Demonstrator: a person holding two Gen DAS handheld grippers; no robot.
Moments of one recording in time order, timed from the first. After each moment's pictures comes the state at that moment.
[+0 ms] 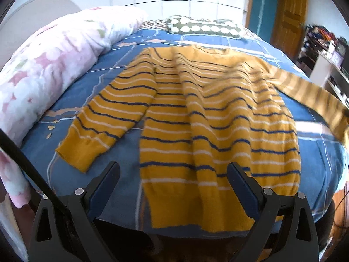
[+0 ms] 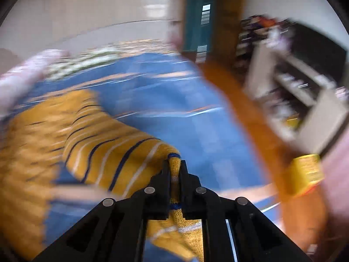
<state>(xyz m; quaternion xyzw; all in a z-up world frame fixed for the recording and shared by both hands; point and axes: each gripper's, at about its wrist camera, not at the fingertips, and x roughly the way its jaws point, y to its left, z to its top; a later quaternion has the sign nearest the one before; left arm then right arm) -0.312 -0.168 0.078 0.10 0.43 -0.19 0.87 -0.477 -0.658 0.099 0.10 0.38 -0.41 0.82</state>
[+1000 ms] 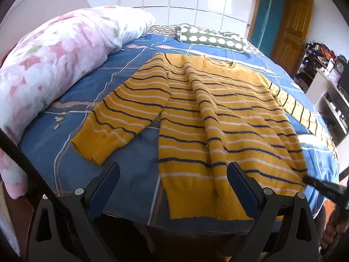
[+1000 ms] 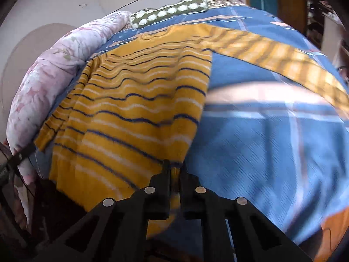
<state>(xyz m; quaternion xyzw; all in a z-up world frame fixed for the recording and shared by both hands) -0.318 -0.133 0.086 0.06 0.42 -0.20 0.88 -0.463 -0.448 0.031 0.23 0.46 -0.10 0.85</state>
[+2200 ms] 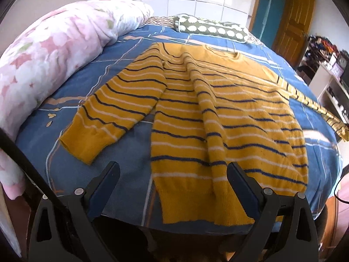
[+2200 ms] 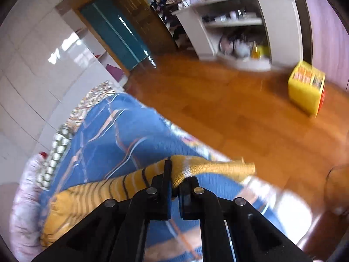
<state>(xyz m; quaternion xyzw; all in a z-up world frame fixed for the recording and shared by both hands) -0.306 -0.145 0.076 0.06 0.45 -0.20 0.87 -0.553 -0.777 0.097 0.39 0.23 -0.45 0.77</state>
